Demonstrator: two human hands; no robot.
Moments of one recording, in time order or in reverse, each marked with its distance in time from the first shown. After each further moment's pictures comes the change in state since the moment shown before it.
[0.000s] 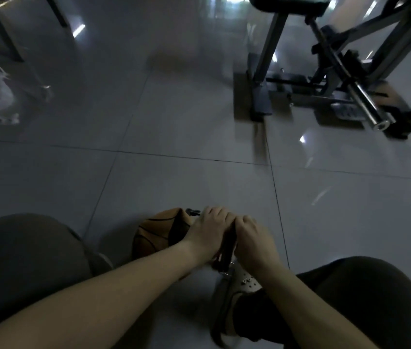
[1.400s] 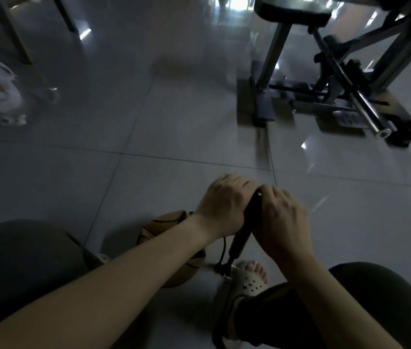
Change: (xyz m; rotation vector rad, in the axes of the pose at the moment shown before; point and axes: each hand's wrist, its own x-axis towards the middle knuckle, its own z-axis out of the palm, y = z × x) left_hand 0.027 0.002 -0.086 -0.210 0.399 0.077; right_hand -0.006 -0.002 -0.070 -0.099 0.494 -0.013
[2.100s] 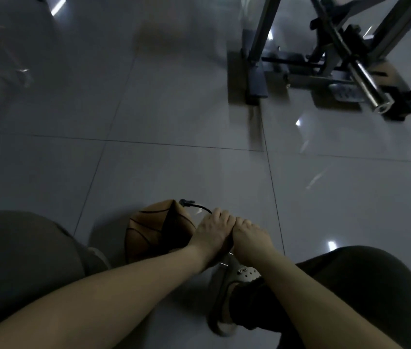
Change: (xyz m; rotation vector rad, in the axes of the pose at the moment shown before) left_hand -0.067 -0.009 0.119 0.203 -0.502 -0.127; right_hand -0.025 0.006 0.086 -0.038 -0.842 0.052
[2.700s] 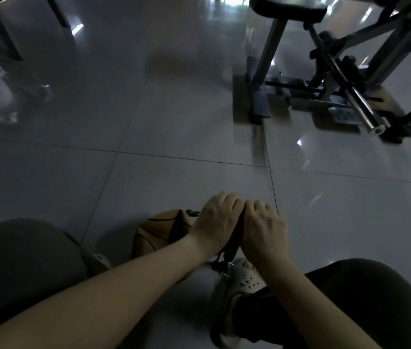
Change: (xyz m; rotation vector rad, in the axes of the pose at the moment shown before) left_hand -0.005 -0.012 -0.077 -0.023 0.363 0.043; right_hand -0.026 -0.013 -0.036 -0.037 0.690 0.054
